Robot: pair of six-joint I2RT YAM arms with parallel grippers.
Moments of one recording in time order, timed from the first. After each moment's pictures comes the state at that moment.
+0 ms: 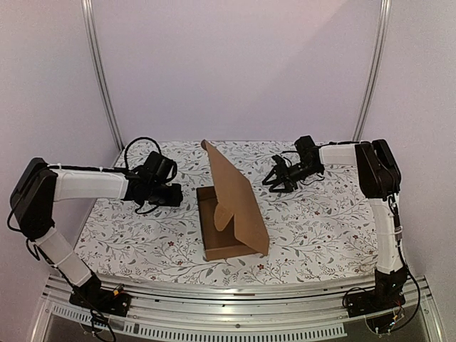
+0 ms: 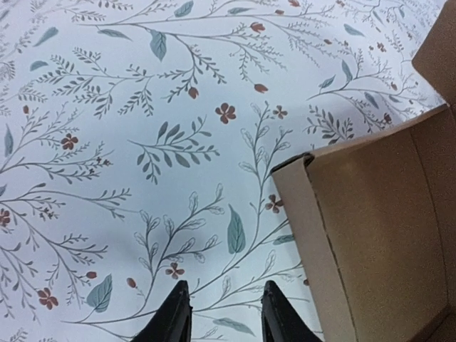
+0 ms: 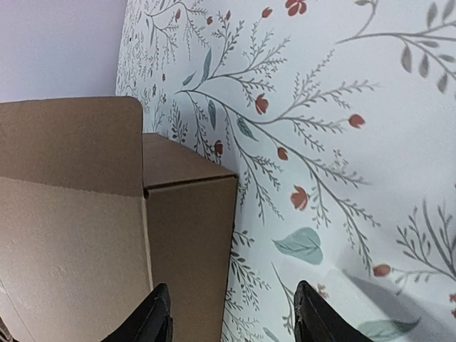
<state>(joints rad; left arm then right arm) -0.59 1.63 0.95 -0.22 -0.18 -0.45 0.35 2.36 1.76 -0.50 -0.94 0.36</state>
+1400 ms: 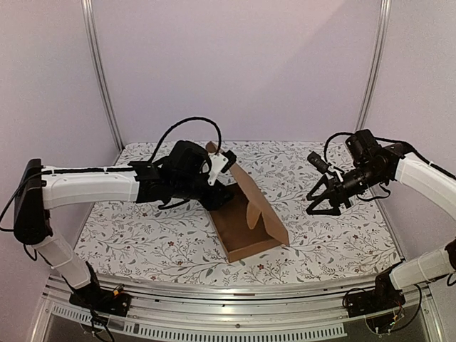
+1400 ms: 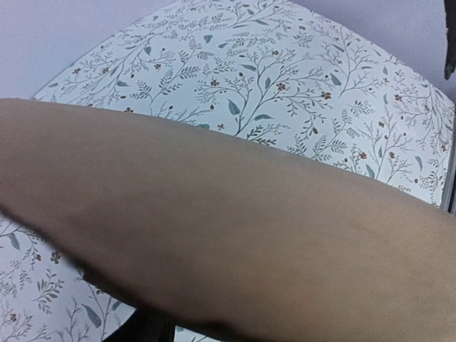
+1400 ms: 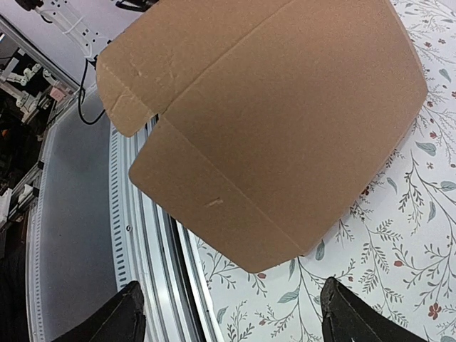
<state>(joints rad) -0.93 1.60 1.15 -0.19 -0.05 -0.06 0.36 1.28 1.08 -0.91 -0.87 -0.48</state>
